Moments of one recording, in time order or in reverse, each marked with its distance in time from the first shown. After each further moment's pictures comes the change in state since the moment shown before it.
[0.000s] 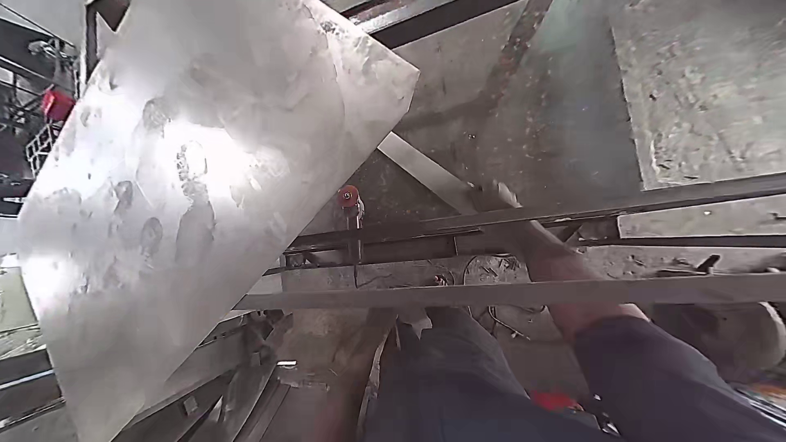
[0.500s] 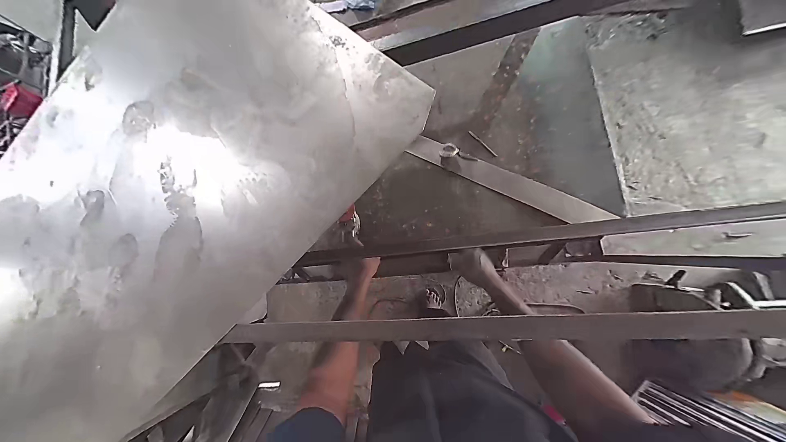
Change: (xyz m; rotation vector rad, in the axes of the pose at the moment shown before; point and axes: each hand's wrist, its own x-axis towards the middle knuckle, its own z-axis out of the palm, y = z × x) left_hand 0.175 0.064 -0.031 0.736 0.269 0.053; right_hand -0.087 0.005 0.073 0.043 -0.125 -0.068
